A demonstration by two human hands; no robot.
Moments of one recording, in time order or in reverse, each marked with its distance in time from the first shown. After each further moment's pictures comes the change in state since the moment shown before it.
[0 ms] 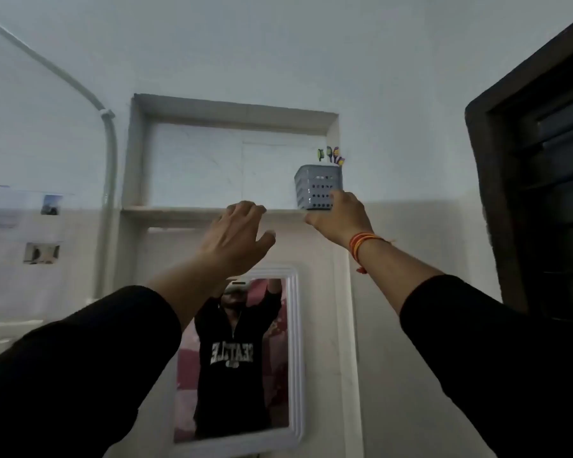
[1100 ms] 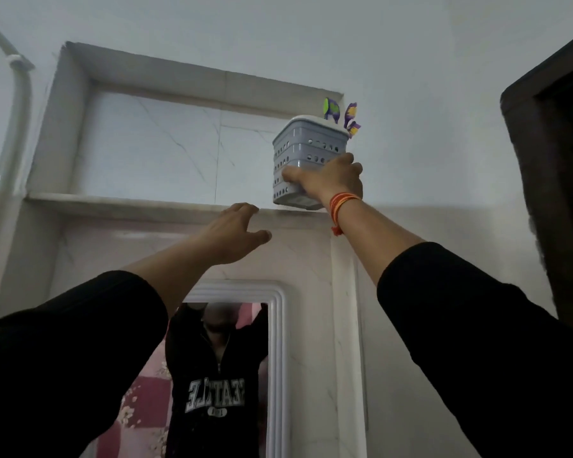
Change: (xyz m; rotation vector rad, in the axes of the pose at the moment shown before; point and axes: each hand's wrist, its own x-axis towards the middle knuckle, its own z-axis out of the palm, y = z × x) left_hand 0.130 -0.044 0.137 -0.226 -0.173 -0.122; right_hand 0.141 0.017 0.065 0.201 0.166 0.156
